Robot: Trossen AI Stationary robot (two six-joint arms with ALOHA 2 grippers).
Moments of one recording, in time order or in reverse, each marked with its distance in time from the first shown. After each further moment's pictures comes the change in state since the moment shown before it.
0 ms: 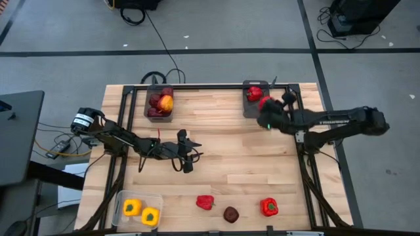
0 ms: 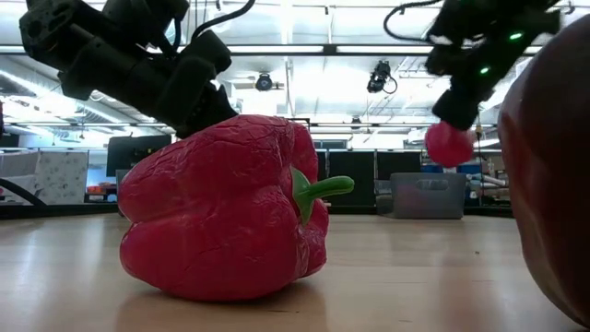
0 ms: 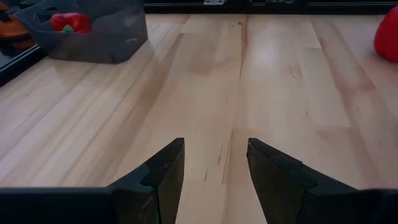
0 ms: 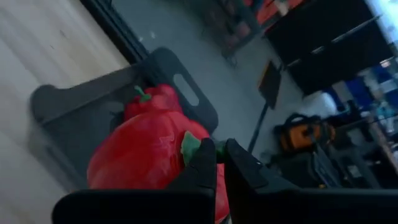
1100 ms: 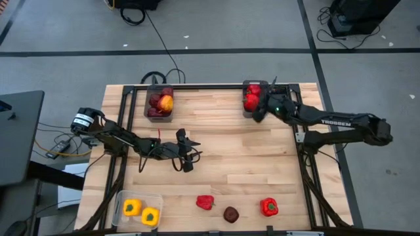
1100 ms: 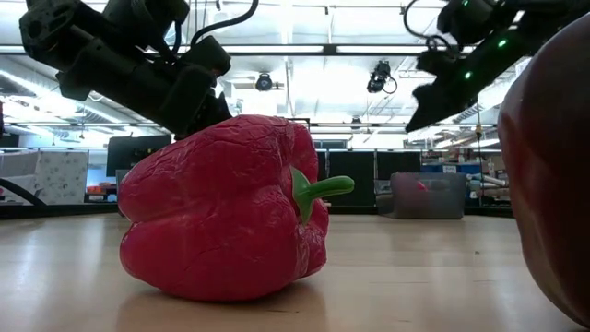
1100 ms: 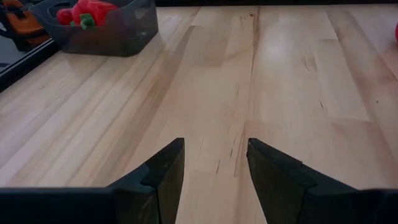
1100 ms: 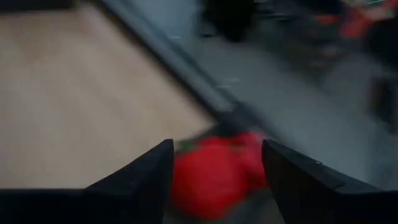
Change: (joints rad) left arm -0.001 0.000 0.000 -0.032 -0.039 -0.005; right arm -0.259 -0.094 -0.145 0.558 -0.520 -0.236
